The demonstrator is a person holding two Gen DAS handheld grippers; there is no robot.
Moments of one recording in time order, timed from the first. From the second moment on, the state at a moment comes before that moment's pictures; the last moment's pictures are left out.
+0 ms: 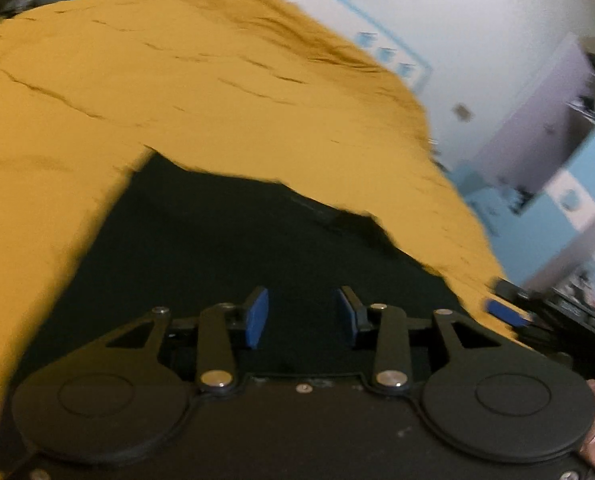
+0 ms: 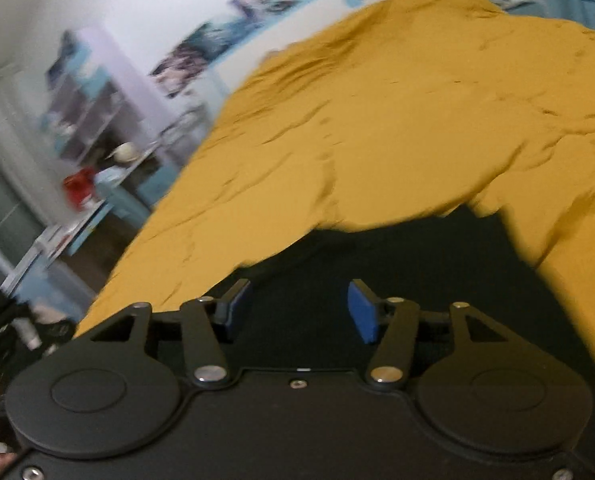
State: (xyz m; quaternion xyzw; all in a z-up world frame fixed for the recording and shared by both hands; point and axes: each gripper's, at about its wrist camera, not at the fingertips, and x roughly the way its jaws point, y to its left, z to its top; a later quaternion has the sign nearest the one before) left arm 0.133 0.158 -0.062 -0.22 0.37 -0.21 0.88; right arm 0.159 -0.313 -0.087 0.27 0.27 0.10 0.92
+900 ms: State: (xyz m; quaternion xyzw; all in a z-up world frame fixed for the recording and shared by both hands) left arm 0.013 0.290 -0.107 -0.31 0.35 -0.07 0.88; right arm 0.017 -0.400 -0.161 0.35 0.27 -0.06 0.89
